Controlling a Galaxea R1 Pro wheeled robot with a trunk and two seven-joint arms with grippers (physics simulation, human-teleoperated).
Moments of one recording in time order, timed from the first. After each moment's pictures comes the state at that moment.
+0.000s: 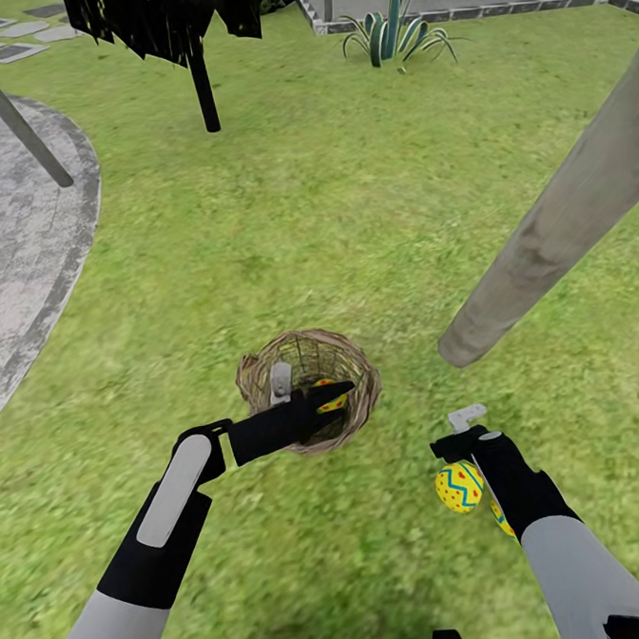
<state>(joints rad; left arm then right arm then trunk) -0.60 -0.01 -0.27 -1.45 1.41 0.92 -0.06 -0.73 -0.04 -0.15 -0.75 0.45 0.46 0.24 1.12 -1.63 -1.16</state>
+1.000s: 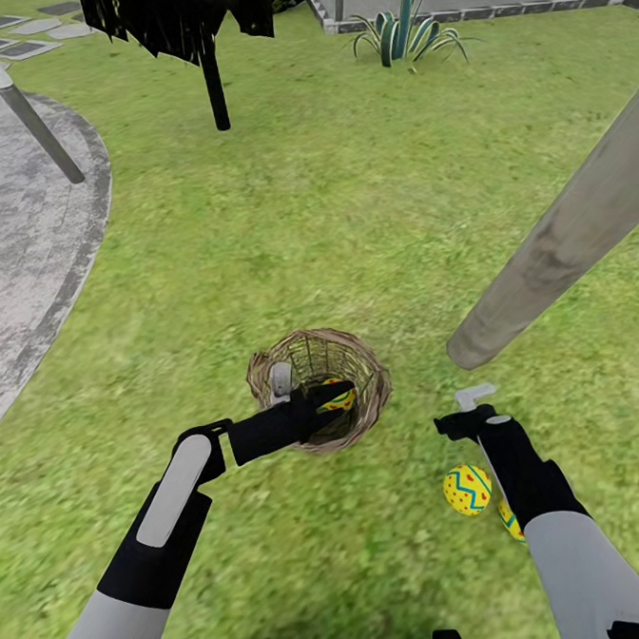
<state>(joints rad) -0.60 -0.01 -0.27 -1.45 1.41 0.92 -0.06 -0.73 -0.04 -0.18 -0.90 0.45 0.48 0.24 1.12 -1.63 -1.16</state>
